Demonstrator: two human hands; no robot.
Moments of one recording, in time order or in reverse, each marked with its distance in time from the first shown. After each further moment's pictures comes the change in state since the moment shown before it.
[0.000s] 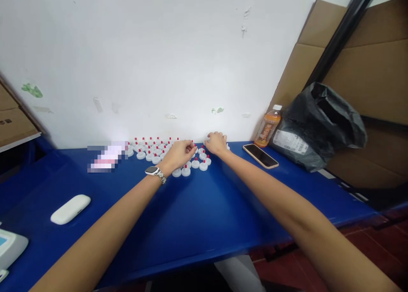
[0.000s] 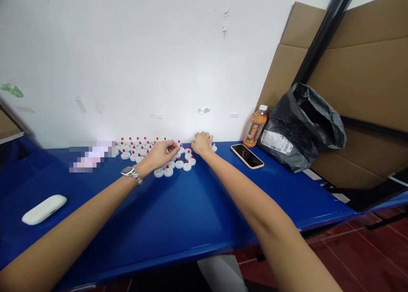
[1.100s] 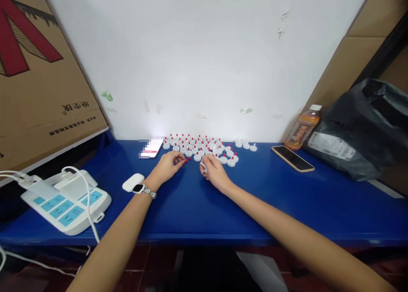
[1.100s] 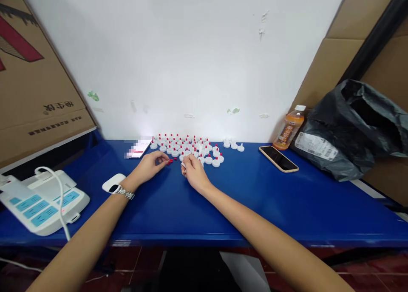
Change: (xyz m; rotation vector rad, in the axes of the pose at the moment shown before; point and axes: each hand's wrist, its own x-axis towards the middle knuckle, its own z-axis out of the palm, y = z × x) left_hand -0.125 -0.055 -0.088 0.106 0.023 -0.165; right_hand -0.150 -0.127 -0.008 1.439 -0.391 -0.013
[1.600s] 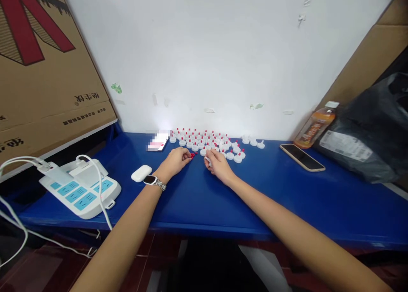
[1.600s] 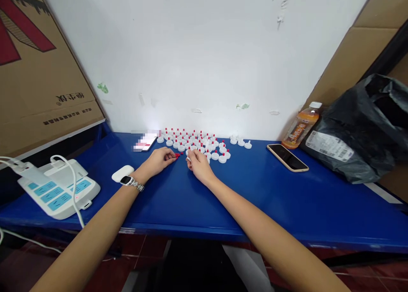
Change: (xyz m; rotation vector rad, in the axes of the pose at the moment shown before) left_hand -0.003 -0.008 0.008 0.039 -0.087 -0.094; right_hand 0.009 0.002 0.002 -0.024 -0.011 0.080
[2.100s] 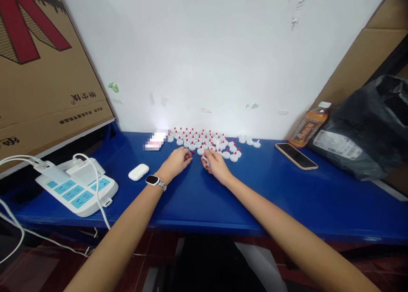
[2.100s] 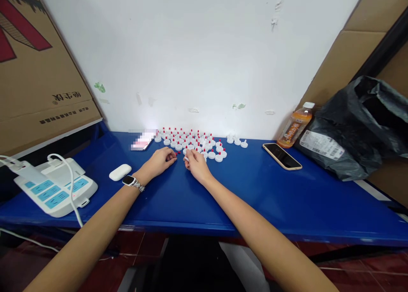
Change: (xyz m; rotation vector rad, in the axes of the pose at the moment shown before) left_hand -0.001 0.011 0.012 0.065 0.035 0.064; right_hand -0.004 0.001 -0.002 0.020 0.009 -0.005
